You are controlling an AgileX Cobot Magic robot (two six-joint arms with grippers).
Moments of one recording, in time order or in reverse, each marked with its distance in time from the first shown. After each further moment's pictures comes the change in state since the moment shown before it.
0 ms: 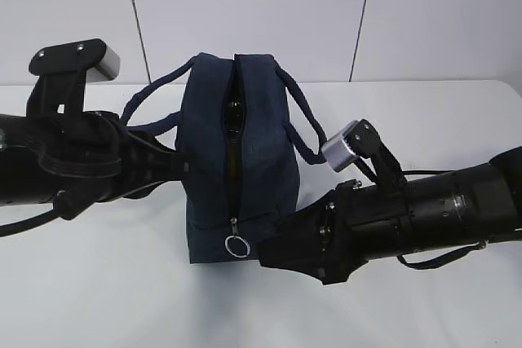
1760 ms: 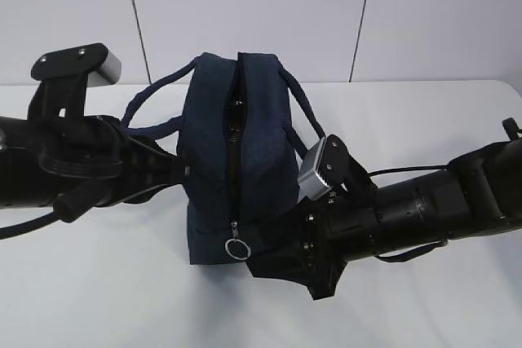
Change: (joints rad) left arm 0.000 0.000 0.000 -0.021 0.034 0.000; right arm 0.000 0.179 -0.101 -0.016 0.026 -0.267
